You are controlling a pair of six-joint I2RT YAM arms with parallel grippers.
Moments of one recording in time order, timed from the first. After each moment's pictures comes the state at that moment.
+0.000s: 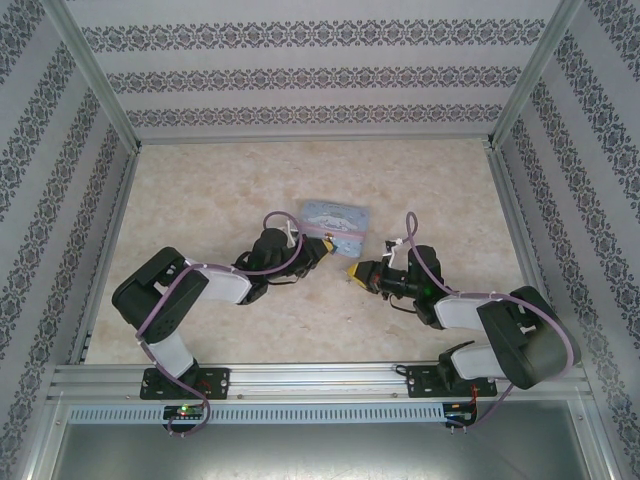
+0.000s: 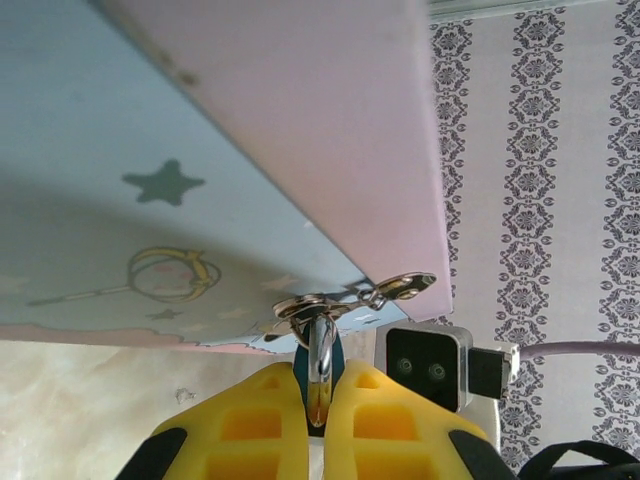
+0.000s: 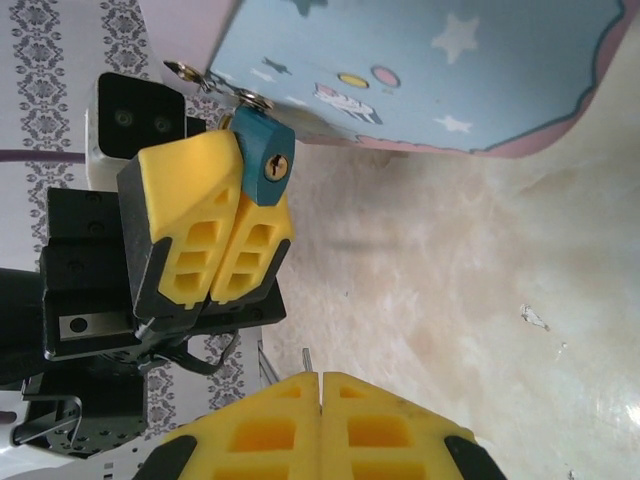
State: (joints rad) left arm -0.65 1.71 0.63 0.75 0.30 -1.35; right arm 0.38 1.36 0.22 0.74 -0.73 1.23
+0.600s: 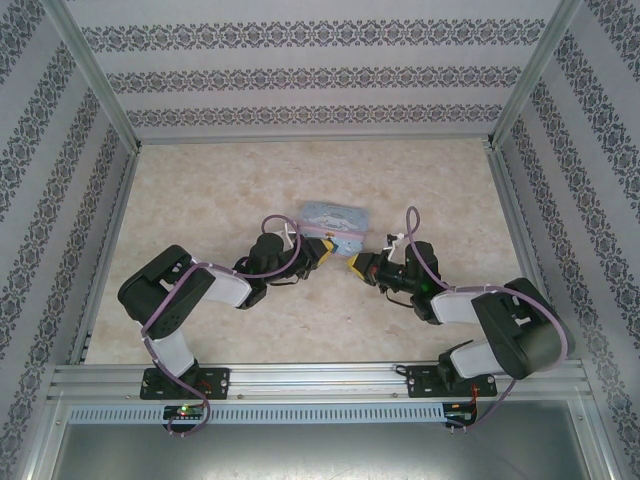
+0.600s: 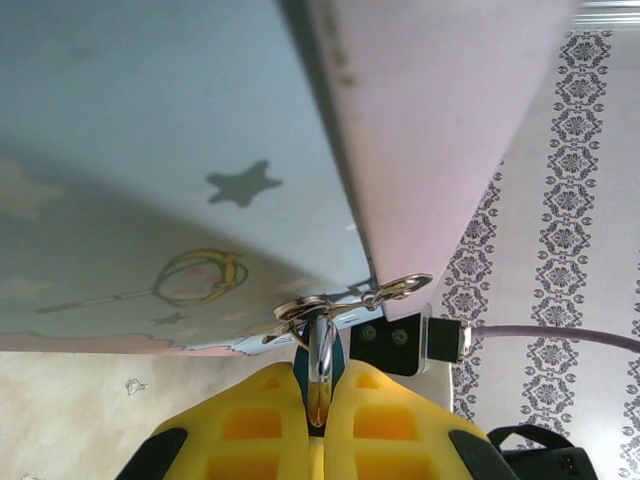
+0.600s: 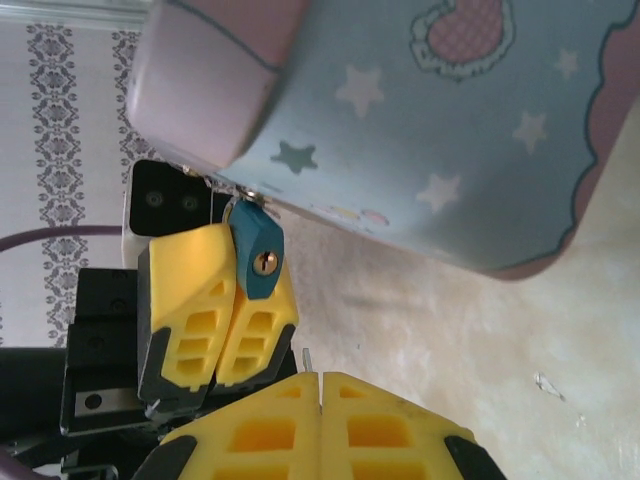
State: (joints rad) left arm -0.65 1.75 0.59 0.92 0.32 -1.48; right arm 0.39 1.42 0.26 0.80 -0.64 1.29
